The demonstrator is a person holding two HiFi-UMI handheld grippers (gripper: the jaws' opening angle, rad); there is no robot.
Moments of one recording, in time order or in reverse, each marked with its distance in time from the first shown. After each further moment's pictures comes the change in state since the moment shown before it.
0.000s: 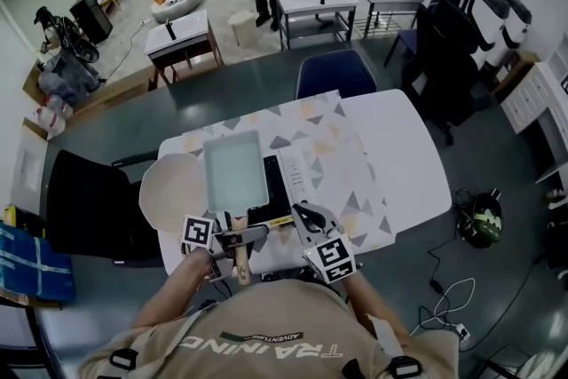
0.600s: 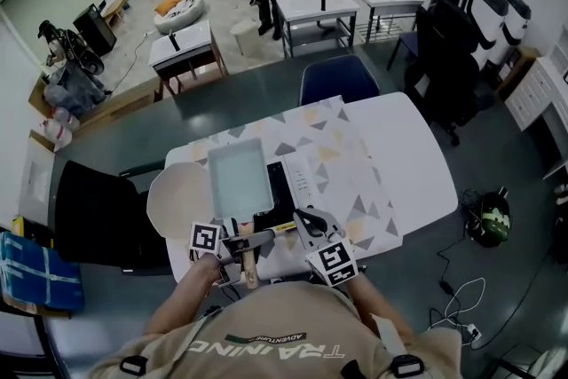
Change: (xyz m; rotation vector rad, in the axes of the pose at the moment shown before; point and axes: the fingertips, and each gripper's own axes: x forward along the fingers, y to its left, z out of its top) left arm 0.001 0.004 -0.001 -0.007 -0.019 0.011; right arm 0.003 0.008 -0.005 -0.004 -0.020 0.011
